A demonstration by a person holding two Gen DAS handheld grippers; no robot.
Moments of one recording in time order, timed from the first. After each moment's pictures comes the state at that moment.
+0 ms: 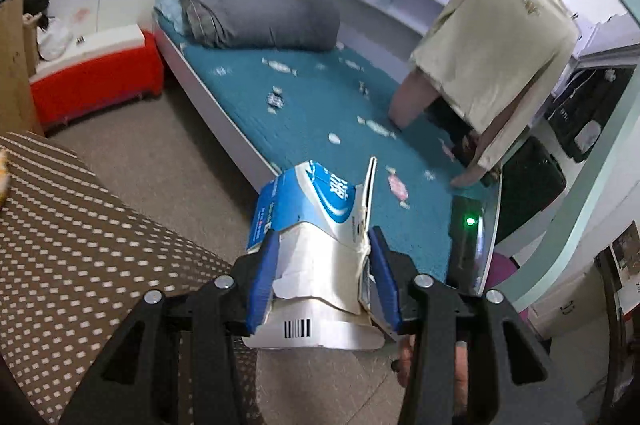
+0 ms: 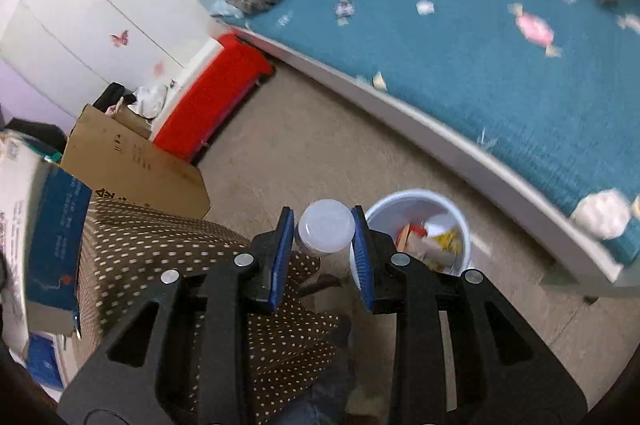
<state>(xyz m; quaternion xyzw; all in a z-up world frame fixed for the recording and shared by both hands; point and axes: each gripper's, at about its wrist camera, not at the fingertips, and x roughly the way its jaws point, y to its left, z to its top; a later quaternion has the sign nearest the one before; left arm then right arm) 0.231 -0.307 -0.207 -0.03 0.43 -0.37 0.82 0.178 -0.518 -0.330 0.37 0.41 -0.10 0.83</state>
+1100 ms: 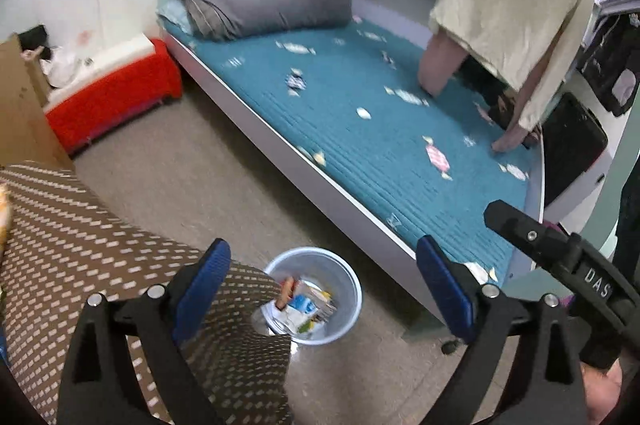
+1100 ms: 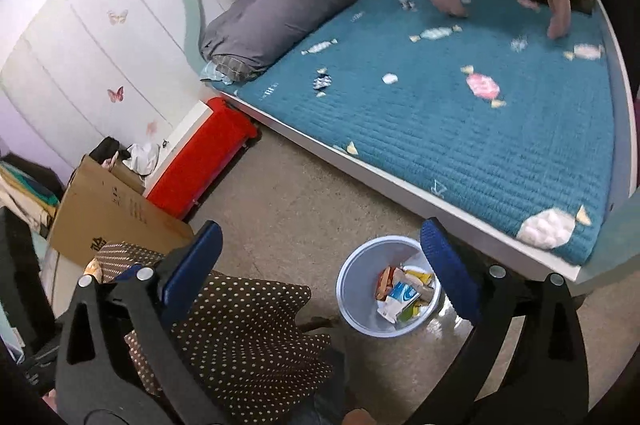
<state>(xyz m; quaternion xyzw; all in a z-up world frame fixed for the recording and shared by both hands) 0.233 -0.333 -0.217 0.06 0.43 -0.32 0.84 0.104 -0.506 -0.221 0.32 0.30 -0.17 0.88</state>
